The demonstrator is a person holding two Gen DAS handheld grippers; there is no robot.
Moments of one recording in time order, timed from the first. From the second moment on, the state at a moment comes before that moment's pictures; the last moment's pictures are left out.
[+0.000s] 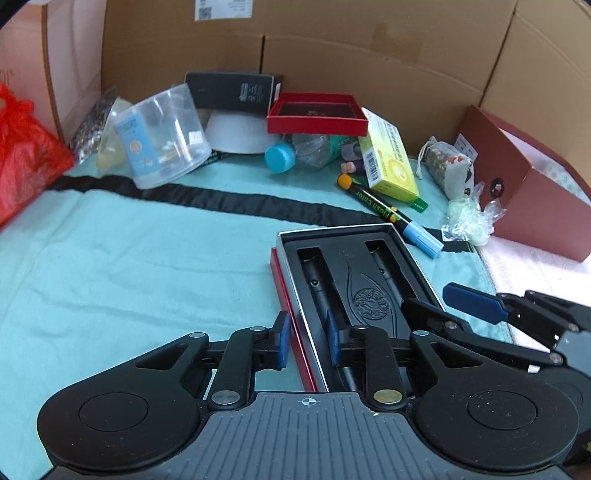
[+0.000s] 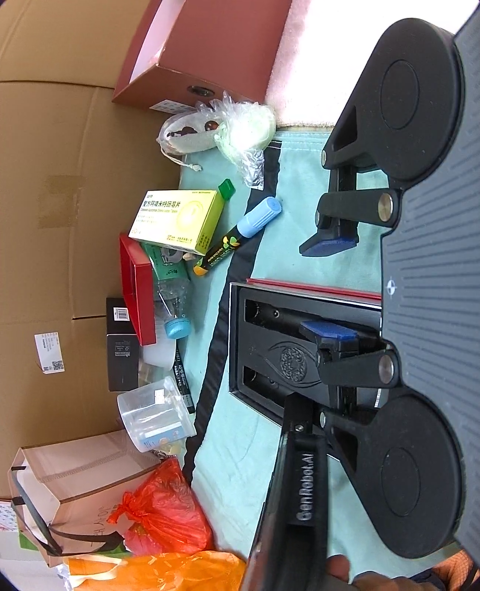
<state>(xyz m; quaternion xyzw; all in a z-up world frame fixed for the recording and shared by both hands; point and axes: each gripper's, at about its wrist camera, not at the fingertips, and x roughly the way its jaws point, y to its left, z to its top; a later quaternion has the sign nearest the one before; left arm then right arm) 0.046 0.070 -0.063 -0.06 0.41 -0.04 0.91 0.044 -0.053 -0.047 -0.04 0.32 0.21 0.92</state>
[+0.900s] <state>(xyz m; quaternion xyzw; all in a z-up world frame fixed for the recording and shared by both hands) 0.052 0.064 -0.062 -0.03 0.41 -0.04 0.91 0.058 -0.055 -0.047 0.00 0.35 0.22 0.91</state>
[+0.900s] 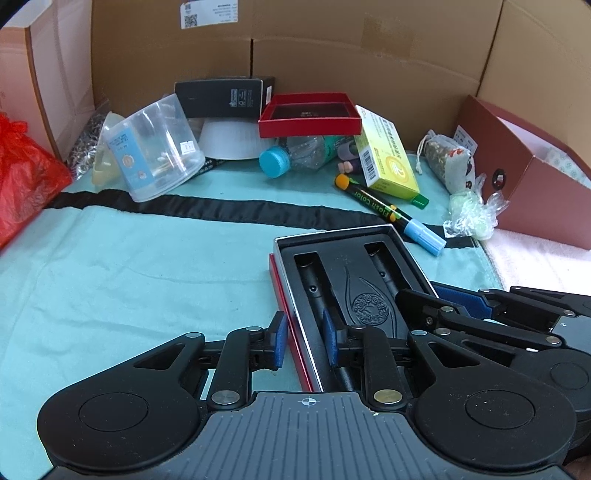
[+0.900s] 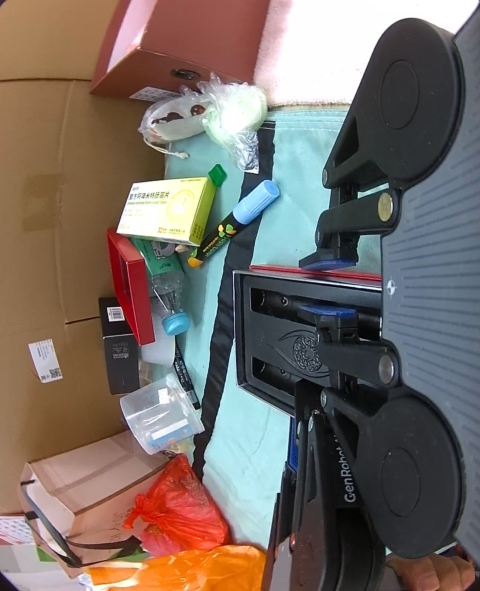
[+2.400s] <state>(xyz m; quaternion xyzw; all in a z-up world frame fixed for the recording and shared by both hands) 0.083 -0.100 0.060 0.04 0.28 -0.15 0.95 0.057 -0.196 0.039 0.05 0.19 0.07 0.98</state>
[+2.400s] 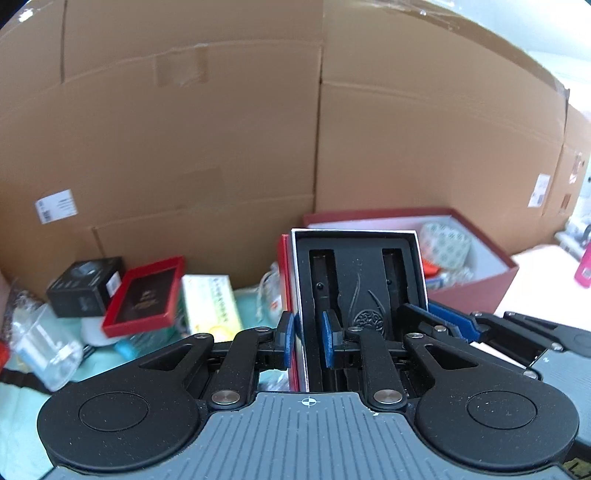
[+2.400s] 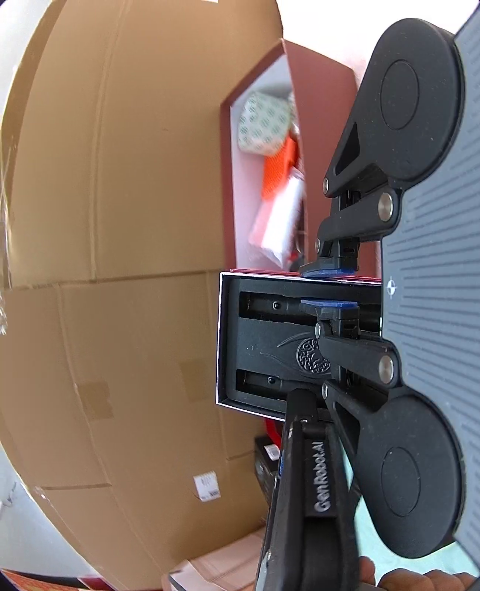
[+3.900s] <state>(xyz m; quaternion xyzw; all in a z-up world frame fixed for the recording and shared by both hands) 0.223 -0.182 0.020 0.04 0.31 -0.20 0.93 0.203 -0.265 -0.001 0.04 0.24 0.04 0.97</state>
